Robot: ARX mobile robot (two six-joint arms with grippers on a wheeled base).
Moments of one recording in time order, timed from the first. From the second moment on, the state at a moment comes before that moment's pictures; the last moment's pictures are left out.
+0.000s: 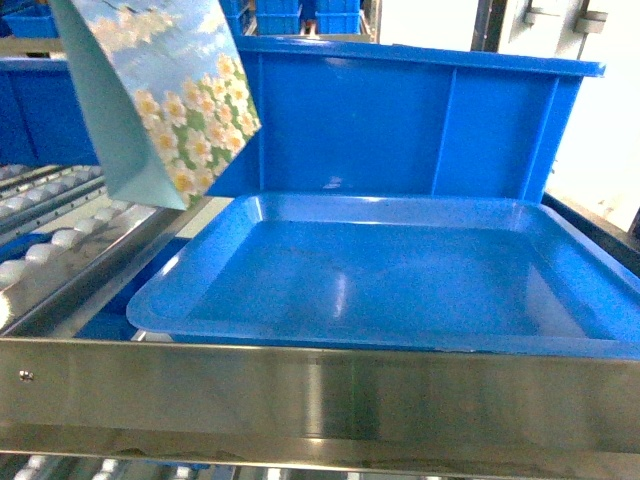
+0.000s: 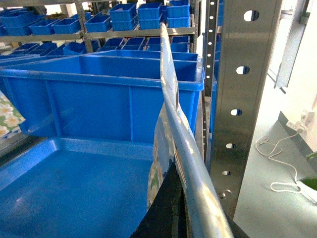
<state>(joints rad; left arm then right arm) -0.39 1.39 0.86 0.52 -0.28 -0.02 -0.01 0.61 0.37 0.22 -0.15 0.09</state>
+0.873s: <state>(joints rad) -0.29 0.74 0.45 0.34 -0.40 0.03 -0.01 0.61 0.37 0.22 -0.15 0.09</state>
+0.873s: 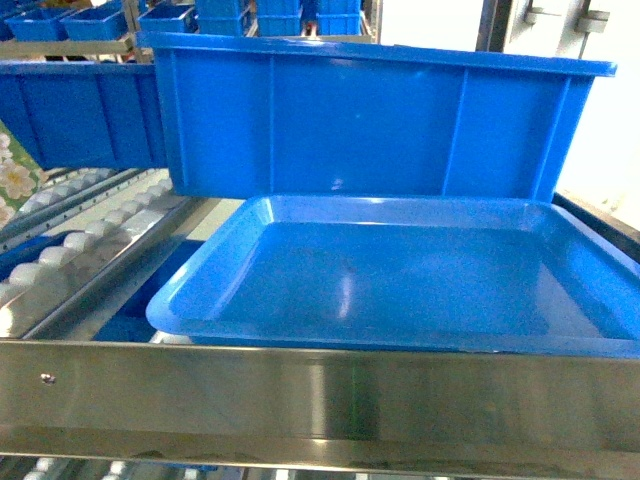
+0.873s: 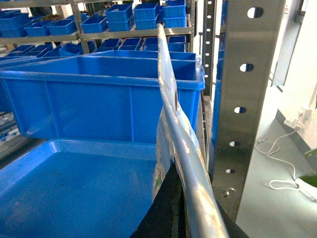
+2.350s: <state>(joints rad) -0.28 0.74 0.45 0.33 -0.40 0.03 -0.01 0.61 0.37 0.22 -0.16 0.09</state>
